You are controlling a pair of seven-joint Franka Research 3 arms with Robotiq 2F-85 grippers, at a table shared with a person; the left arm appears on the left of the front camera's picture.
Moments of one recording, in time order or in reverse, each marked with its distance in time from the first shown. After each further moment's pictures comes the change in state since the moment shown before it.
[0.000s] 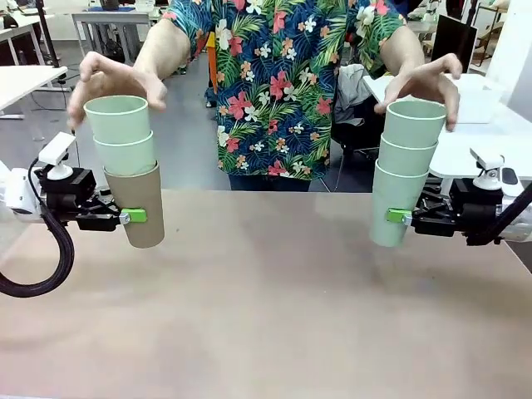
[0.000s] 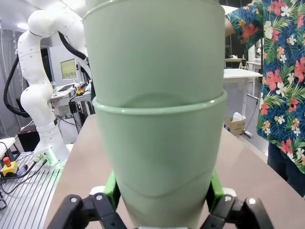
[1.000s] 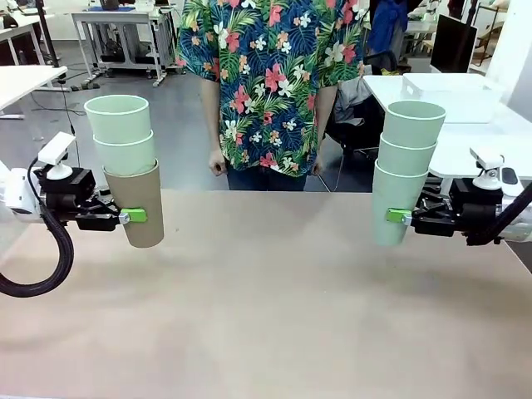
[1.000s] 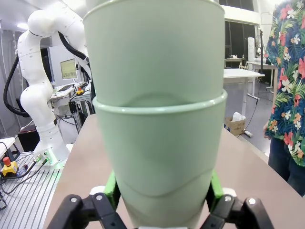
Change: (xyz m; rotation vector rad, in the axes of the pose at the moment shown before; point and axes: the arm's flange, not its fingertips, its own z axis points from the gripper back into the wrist) left arm 0.000 0.000 0.000 0.000 0.000 0.000; right arm 0.000 0.000 0.000 0.000 0.000 0.000
